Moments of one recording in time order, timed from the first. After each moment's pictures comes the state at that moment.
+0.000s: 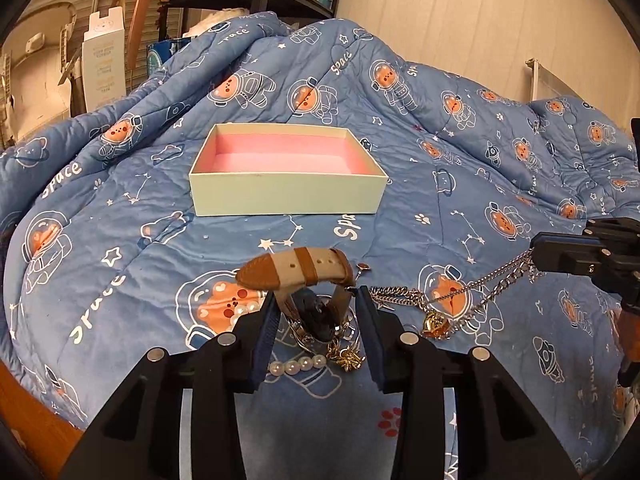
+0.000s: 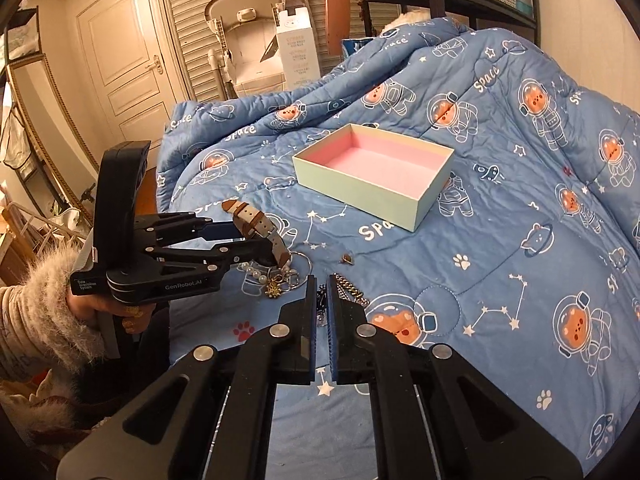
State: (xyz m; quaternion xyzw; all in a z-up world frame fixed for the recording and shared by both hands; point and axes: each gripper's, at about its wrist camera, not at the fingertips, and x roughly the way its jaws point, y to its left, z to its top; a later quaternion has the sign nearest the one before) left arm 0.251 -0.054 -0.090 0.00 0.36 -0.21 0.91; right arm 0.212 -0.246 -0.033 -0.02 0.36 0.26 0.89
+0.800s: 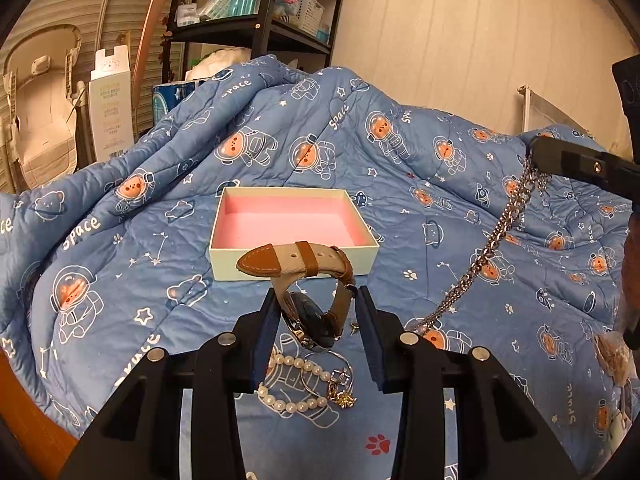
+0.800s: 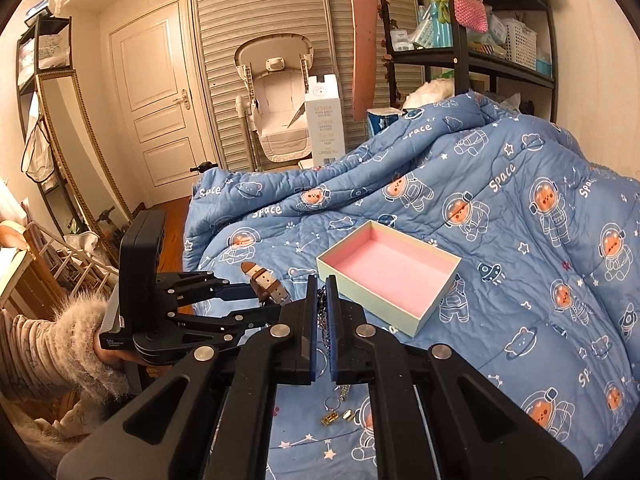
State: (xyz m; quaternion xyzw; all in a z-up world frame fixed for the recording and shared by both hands) left arm 0.251 -0.042 -0.028 -0.01 0.31 -0.22 0.93; right arm 0.233 -0.234 0.074 -0.03 0.28 0.30 0.91
